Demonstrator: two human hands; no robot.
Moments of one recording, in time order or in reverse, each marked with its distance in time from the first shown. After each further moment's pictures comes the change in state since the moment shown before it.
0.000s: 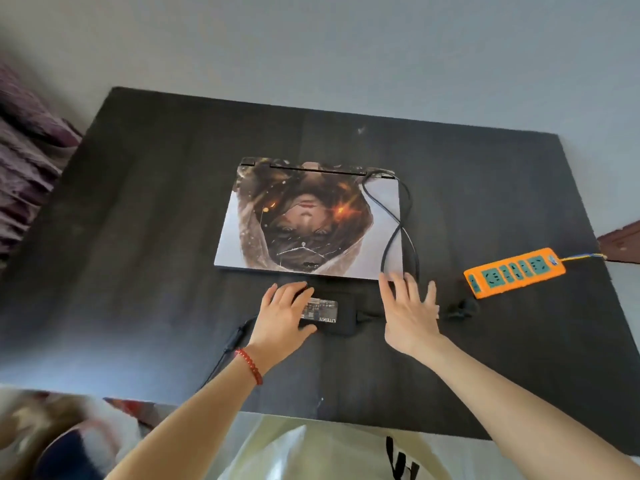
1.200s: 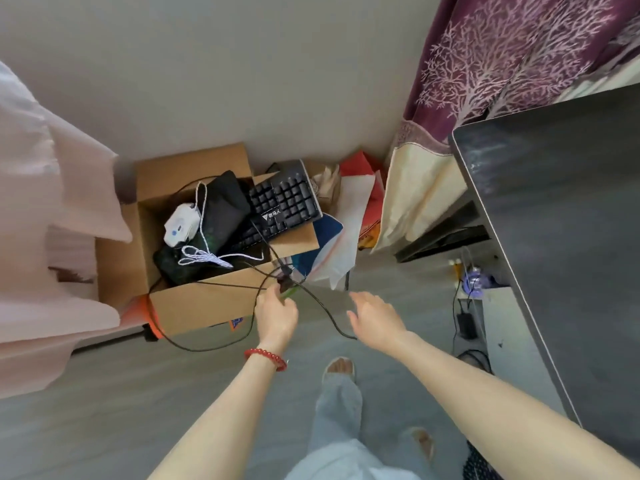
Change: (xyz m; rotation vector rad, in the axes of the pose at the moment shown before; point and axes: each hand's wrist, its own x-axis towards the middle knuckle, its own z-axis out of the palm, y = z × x) left_hand -0.463 -0.241 0.124 -1.020 0.721 -1.904; right_hand -0.109 -0.545 0.166 -0.305 -0.463 -1.096
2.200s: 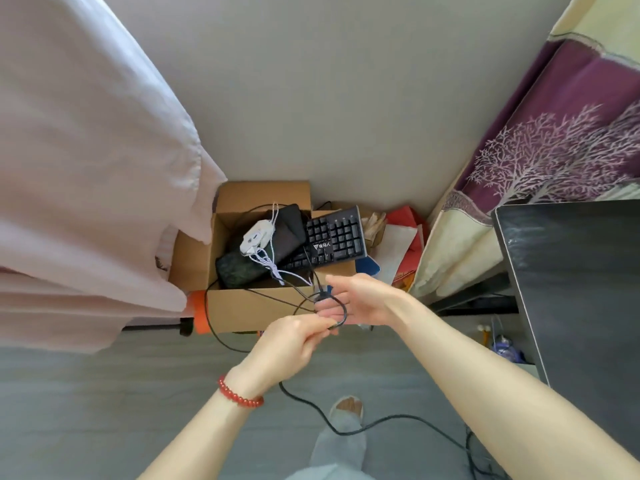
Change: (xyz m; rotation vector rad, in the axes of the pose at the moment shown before) left_hand -0.079 0.026 -0.113 0.242 -0.117 0.823; right_hand -0.004 -0.115 -0.112 1.131 -0.516 0.126
